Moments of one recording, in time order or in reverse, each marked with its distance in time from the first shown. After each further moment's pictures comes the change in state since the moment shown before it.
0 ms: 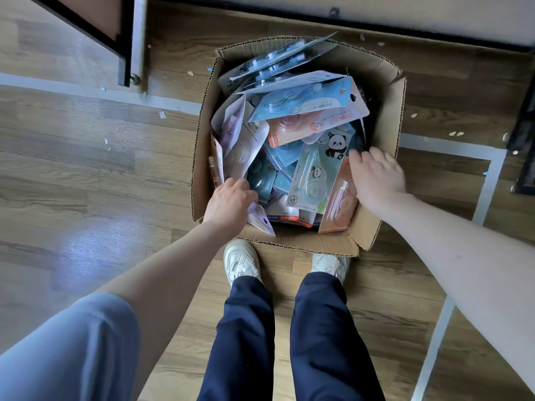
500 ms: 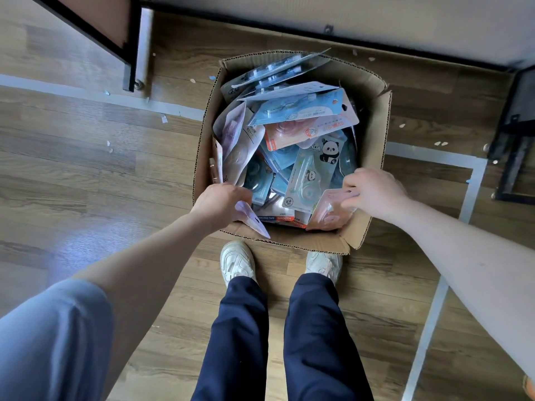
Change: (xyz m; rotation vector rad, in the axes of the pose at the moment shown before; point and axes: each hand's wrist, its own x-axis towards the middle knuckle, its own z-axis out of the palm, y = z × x) left_hand -0.010 -0.011 -0.031 -0.243 -0.105 -0.022; right_hand -0.024 0.019 -0.024 0.342 -0.178 -0.115
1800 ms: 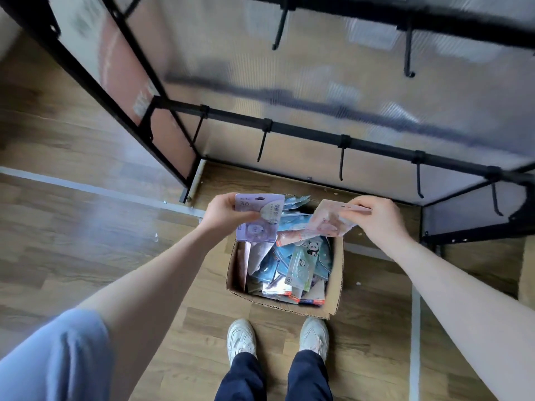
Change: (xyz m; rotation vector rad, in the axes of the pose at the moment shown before) left_hand -0.139 0.059 -0.230 -0.942 0.447 -0.033; right_hand -0.155 -0.094 -0.208 0.690 0.616 -0.031
